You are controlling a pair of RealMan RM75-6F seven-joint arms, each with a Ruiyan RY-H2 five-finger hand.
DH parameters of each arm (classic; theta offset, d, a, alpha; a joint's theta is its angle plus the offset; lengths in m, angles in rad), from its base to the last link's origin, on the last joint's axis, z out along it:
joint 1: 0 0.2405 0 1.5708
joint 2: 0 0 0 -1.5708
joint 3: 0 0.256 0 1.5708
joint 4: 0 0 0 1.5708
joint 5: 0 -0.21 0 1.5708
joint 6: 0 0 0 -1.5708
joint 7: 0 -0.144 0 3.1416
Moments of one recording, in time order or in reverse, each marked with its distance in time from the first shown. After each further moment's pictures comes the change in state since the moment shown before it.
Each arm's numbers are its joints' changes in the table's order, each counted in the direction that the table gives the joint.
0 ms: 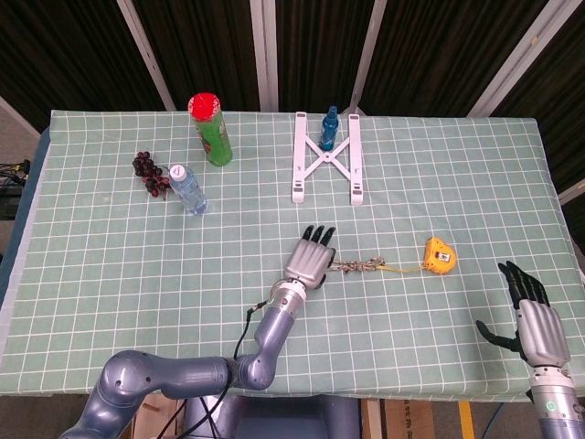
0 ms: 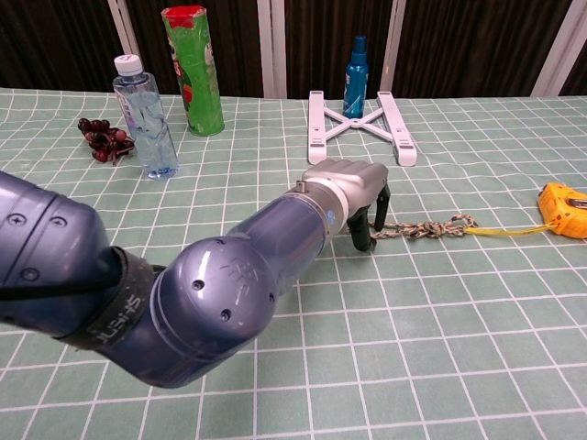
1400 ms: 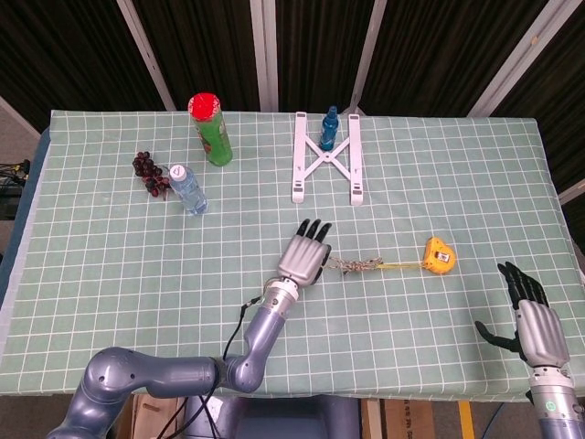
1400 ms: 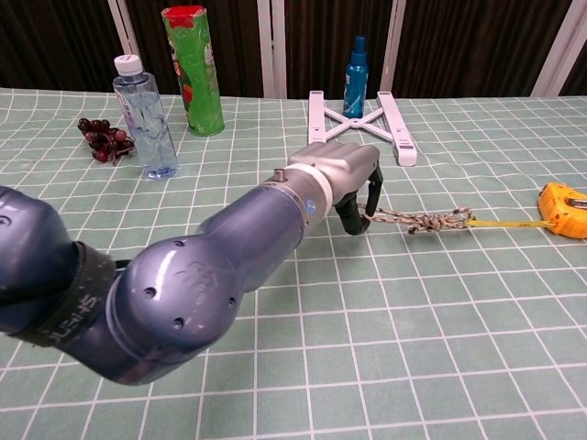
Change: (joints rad) left arm 0.074 -0.075 0.041 0.131 -0.103 0.076 0.034; right arm 0.001 -0.007 0.000 0.014 -0.009 -0.006 0.000
